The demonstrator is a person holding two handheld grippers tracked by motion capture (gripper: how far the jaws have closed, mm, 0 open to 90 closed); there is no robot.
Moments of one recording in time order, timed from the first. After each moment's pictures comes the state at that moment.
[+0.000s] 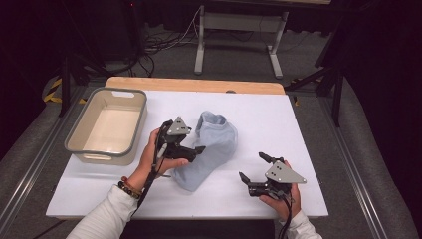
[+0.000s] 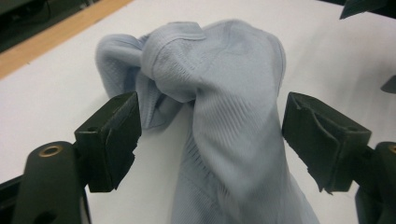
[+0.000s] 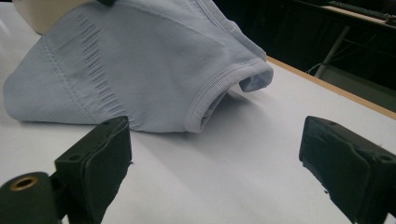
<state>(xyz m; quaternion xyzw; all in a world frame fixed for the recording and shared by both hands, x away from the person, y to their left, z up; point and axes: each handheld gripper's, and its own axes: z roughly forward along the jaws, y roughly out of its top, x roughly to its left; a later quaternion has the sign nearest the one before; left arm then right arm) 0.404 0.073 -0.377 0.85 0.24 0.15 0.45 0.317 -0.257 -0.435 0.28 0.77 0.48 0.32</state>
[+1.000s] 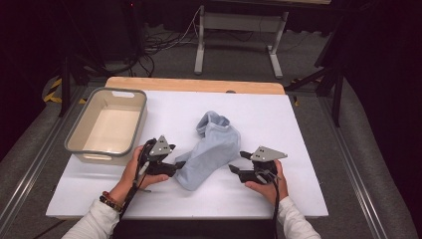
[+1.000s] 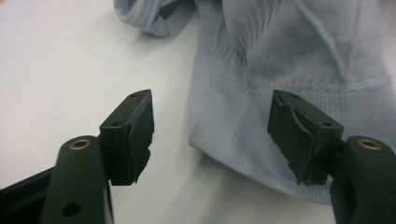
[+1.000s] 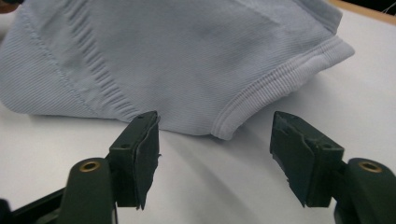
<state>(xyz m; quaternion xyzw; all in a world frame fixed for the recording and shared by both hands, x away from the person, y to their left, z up) 0.393 0.113 -0.440 0.87 0.24 0.14 0.41 0.368 -0.237 -0.445 0.30 0.82 0.45 0.19</state>
